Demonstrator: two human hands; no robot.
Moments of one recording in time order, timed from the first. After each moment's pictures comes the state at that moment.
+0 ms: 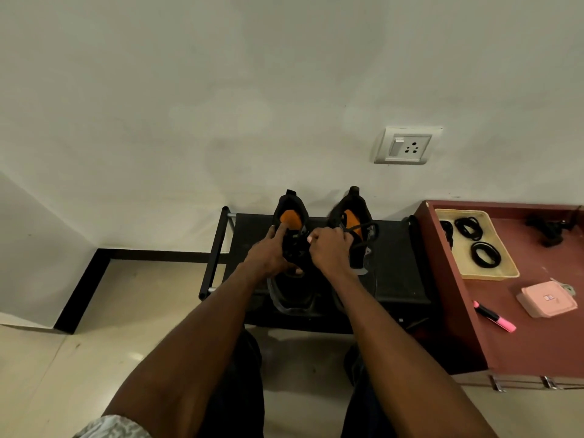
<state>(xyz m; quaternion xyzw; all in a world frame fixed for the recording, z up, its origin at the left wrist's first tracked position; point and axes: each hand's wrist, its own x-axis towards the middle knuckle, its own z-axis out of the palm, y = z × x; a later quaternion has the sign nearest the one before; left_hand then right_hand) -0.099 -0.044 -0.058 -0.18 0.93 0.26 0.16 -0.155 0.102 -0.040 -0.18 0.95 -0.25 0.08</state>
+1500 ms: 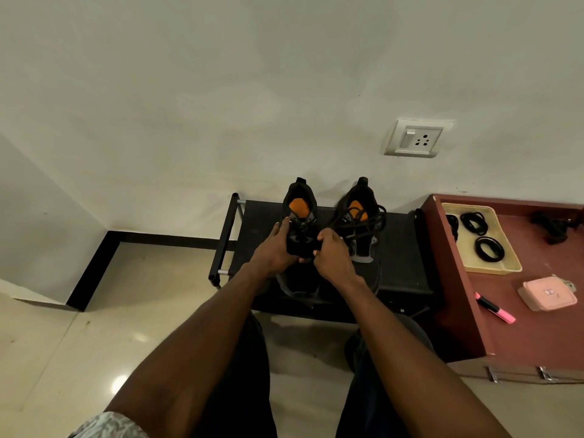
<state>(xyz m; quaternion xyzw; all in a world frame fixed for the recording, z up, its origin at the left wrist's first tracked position) -0.069 -0.041 -0.076 -0.19 0.91 0.35 0.10 -0.121 0.119 -0.057 -0.22 0.93 -0.26 0.14</state>
